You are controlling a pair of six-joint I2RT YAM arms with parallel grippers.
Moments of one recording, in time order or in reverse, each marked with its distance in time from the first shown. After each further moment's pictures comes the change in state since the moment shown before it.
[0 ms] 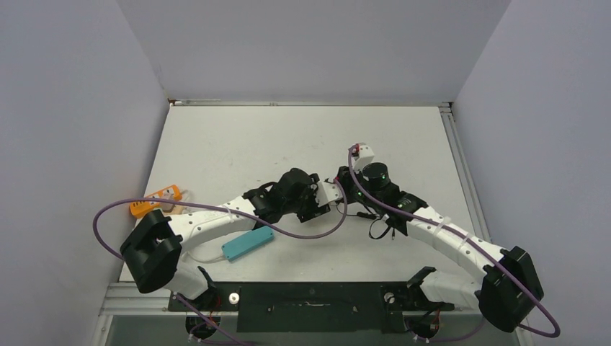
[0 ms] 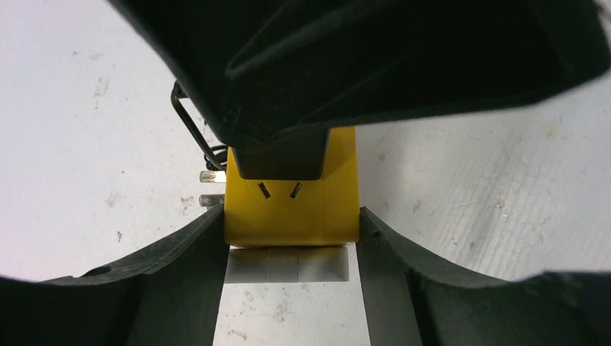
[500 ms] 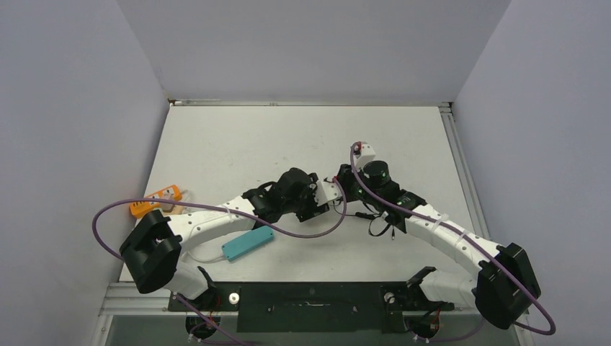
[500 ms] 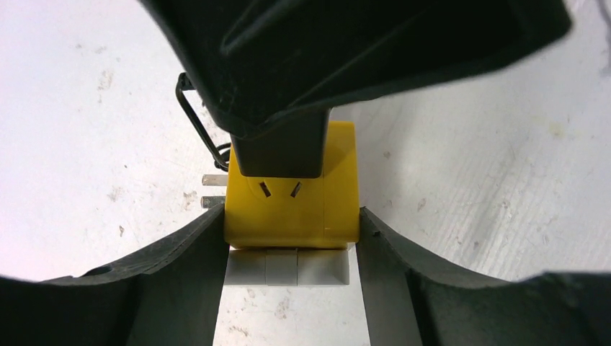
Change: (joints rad) left arm 0.005 -0.004 -0.003 -0.040 -0.013 -0.005; right arm 0.032 0.029 -0.003 0.025 0.053 0.040
